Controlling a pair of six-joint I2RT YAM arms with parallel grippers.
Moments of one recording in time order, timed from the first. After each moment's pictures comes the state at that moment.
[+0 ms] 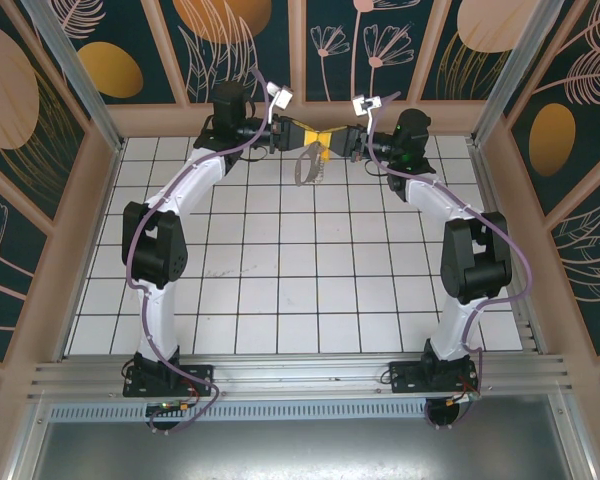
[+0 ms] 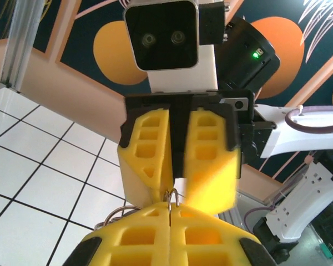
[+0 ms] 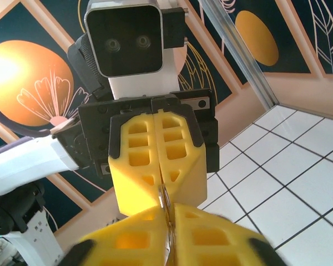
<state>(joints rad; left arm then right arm) -0.35 2.11 1.91 0.08 1.26 -0.44 0.24 1.85 1.39 0.63 -1.15 0.74</state>
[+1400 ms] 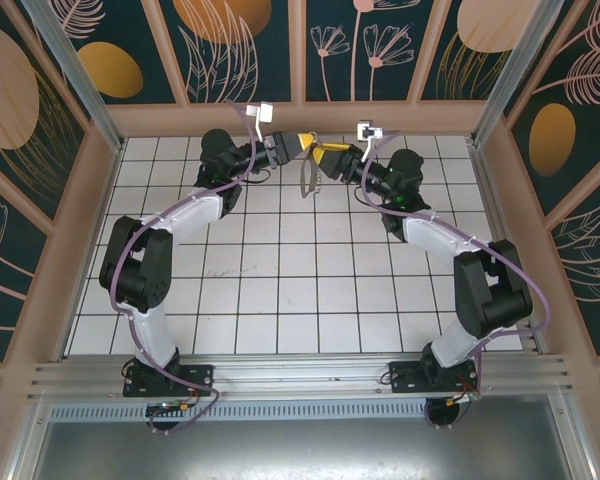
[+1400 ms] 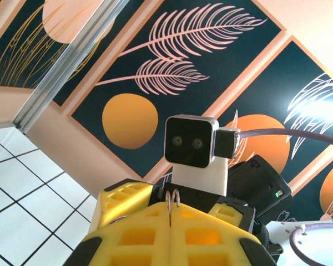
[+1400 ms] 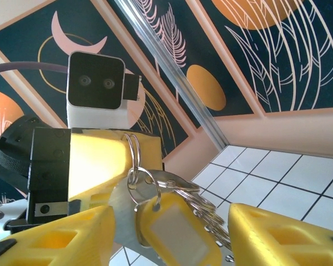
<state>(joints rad) -0.41 1.88 1.35 0.87 0.90 -1.02 0.37 1.61 1.01 0.79 -0.69 0.70</state>
